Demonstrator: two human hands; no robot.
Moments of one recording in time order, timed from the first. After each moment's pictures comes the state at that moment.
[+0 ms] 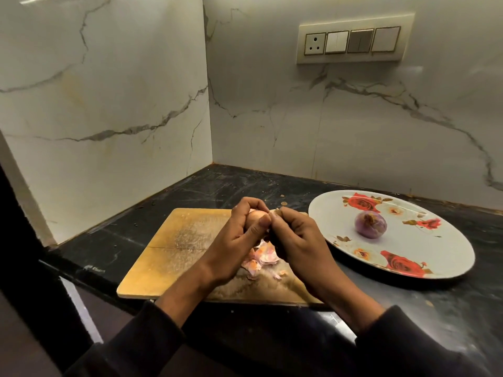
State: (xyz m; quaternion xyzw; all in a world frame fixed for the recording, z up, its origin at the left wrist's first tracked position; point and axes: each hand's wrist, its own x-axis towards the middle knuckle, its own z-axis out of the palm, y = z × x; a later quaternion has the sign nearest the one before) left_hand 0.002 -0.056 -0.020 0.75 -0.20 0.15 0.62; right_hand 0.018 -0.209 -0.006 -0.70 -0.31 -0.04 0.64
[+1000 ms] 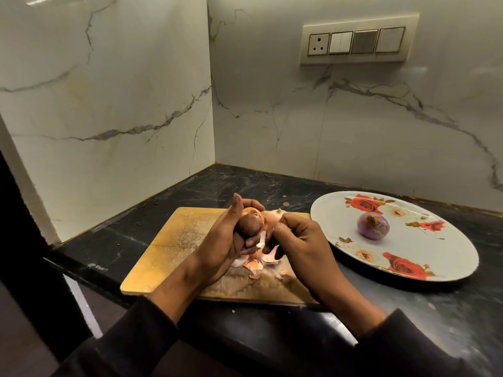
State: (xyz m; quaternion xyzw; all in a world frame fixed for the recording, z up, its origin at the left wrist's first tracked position) left_hand -0.002 -0.048 -0.010 0.61 -0.12 0.06 0.78; right_hand 0.015 -0.209 -0.010 -0.72 -0.29 -0.05 0.63
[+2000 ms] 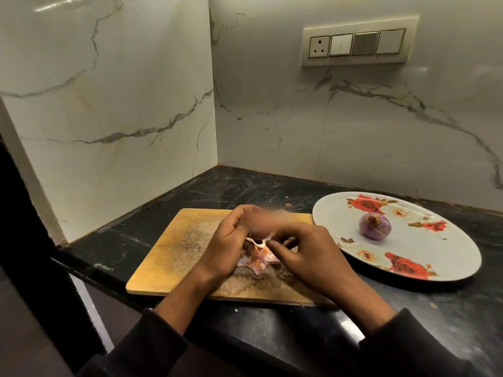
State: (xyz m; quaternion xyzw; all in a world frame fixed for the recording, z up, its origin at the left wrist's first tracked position) left_hand -0.008 -0.054 -0.016 0.73 -0.05 0.16 0.66; right_hand 0.021 -0.225 -0.006 -0.88 -0.30 -0.12 0.34
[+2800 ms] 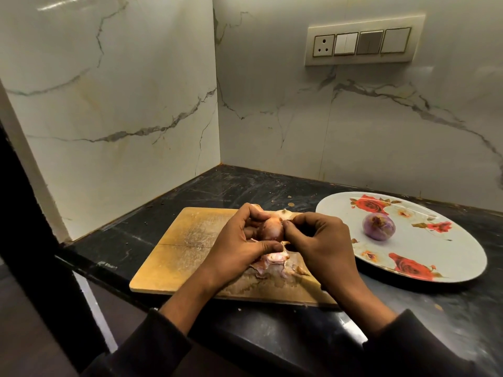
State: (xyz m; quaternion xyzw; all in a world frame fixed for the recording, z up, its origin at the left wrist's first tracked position) left_hand -0.006 -0.054 -0.020 0.77 -0.09 0.16 0.61; right_hand 0.024 -0.221 -0.011 -0.80 -0.22 -0.19 0.53
